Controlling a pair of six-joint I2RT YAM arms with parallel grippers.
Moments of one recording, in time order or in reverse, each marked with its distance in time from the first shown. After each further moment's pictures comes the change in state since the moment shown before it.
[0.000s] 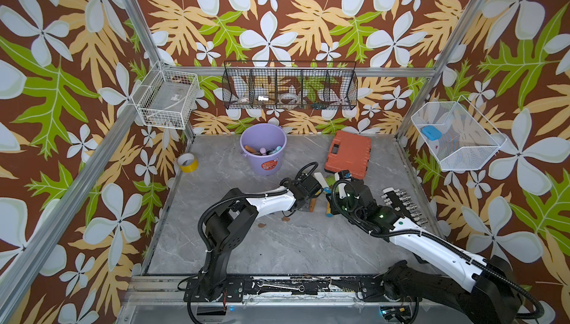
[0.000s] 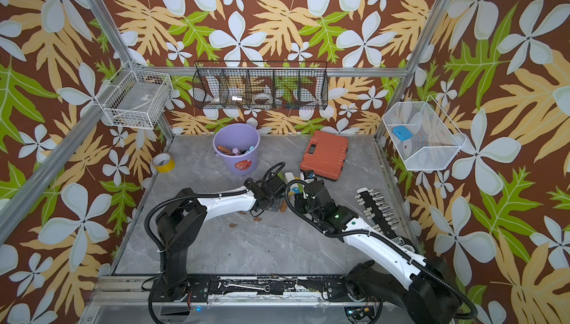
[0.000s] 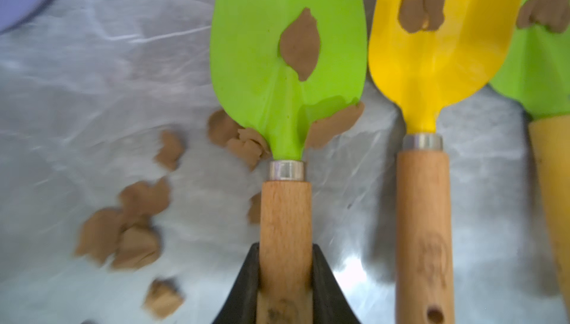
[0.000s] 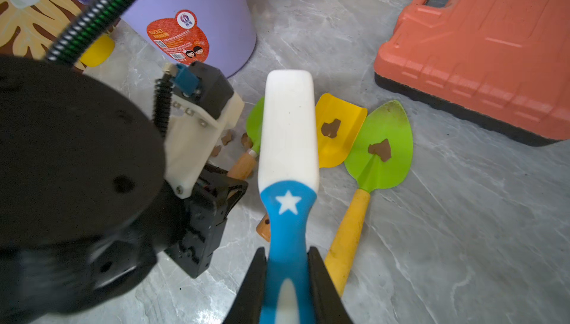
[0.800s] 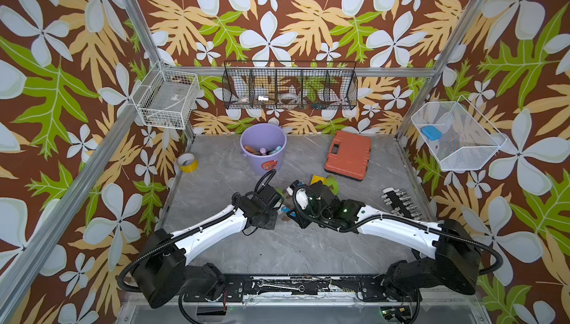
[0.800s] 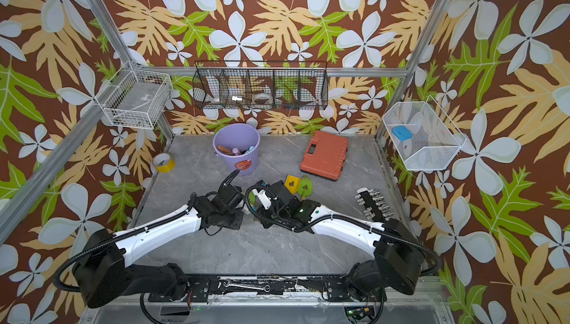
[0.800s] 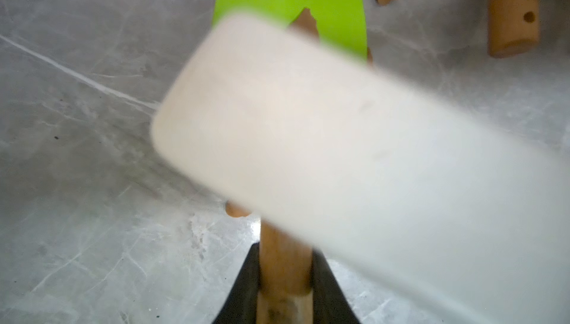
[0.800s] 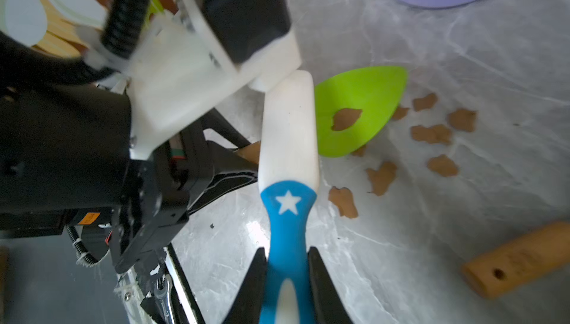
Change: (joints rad) left arm 0.135 -0.603 -0.437 -0.178 0.232 0.080; right arm 0.274 0.377 0.247 0.007 -0.295 -0.112
